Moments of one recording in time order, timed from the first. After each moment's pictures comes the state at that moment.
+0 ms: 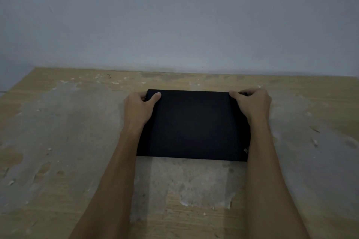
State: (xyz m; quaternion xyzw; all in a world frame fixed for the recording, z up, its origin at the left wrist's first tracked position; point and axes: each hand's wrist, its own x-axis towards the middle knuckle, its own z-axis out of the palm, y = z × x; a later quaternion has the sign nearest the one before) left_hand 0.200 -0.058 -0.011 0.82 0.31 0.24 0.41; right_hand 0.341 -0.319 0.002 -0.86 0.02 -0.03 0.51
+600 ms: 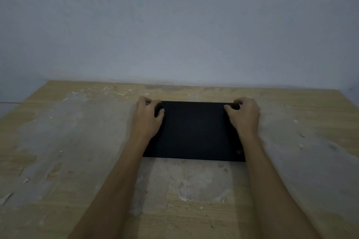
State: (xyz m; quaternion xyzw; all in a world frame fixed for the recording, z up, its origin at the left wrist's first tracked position) left_hand 0.179 -0.078 -0.008 0.91 0.23 0.23 0.24; right_hand 0.319 -0.323 -0.001 -0.90 -0.04 -0.12 0.41
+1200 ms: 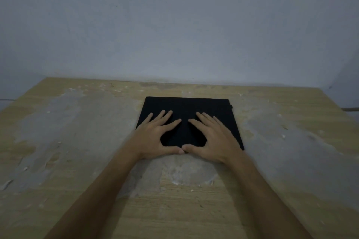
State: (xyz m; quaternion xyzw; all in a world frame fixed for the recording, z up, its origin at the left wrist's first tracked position) left_hand 0.124 -0.111 -0.012 1.00 -0.02 0.00 0.10; right_hand 0.217 -0.336 -0.009 -0.90 -0.40 0.02 0.15
